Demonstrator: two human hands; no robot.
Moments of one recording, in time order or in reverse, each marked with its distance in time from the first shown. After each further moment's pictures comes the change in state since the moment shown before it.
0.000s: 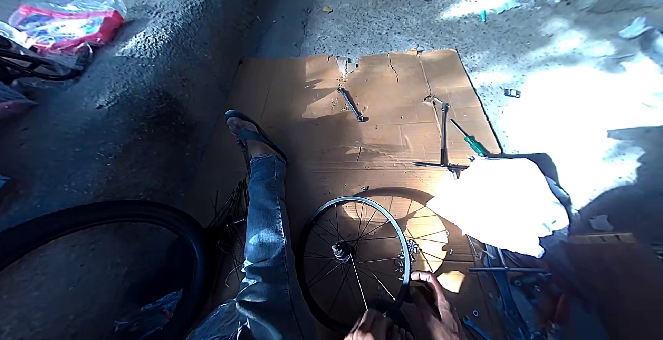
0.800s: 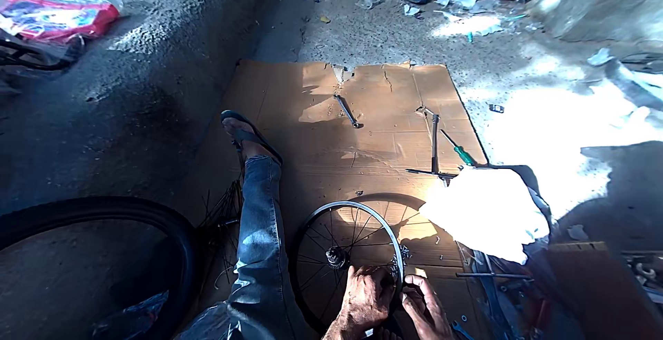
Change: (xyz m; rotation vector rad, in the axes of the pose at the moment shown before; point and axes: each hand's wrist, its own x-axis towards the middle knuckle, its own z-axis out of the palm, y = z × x) left_hand 0.108 -0.033 0.012 0.099 -0.036 0.158; right_hand -0.004 -0.006 0.006 0.017 0.030 -0.013
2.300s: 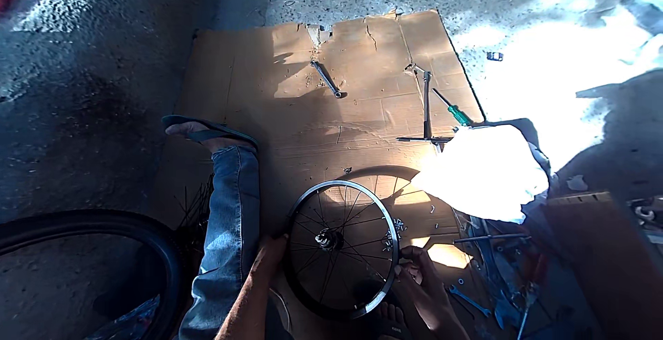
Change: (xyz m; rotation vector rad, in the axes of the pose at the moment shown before) left_hand -0.001 -0.136 -0.112 -0.231 0.262 -0.950; right_hand 0.011 0.011 0.003 0.187 0.051 0.077
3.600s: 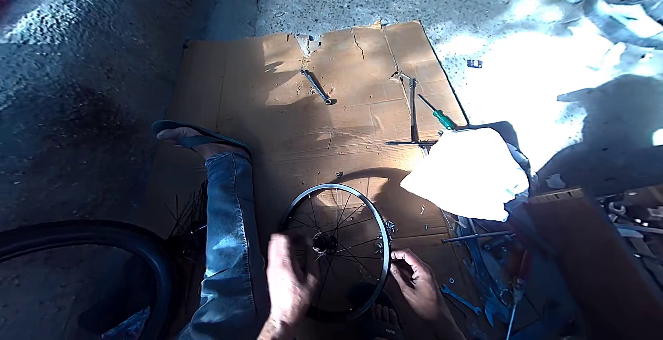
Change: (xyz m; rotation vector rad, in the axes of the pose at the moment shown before) left_hand -0.114 0.021 0.026 -0.023 0.402 0.903; right_hand 0.012 0.016 -0.012 -0.198 -0.008 -0.296
